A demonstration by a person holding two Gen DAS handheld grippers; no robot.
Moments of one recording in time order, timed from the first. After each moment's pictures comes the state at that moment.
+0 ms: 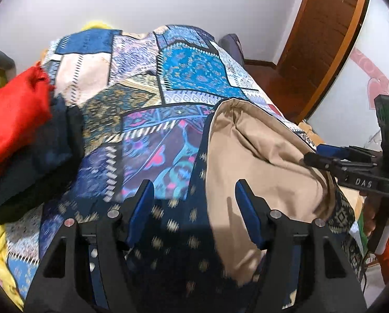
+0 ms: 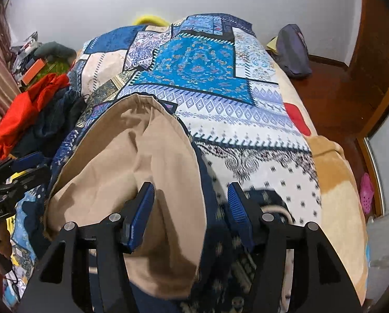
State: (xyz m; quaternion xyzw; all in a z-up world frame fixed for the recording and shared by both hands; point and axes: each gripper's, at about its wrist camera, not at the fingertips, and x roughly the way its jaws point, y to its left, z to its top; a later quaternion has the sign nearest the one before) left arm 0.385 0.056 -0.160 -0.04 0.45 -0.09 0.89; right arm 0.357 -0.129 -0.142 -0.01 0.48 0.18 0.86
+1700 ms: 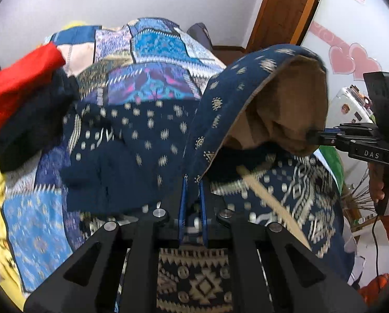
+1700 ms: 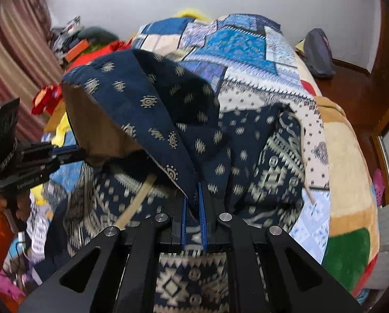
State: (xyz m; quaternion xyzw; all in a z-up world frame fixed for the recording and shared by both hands) left arm 0.196 0.038 -0.150 -0.02 0.46 -0.16 0.87; right arm 0.190 -0.146 -0.114 -0.01 0.48 0.27 0.83
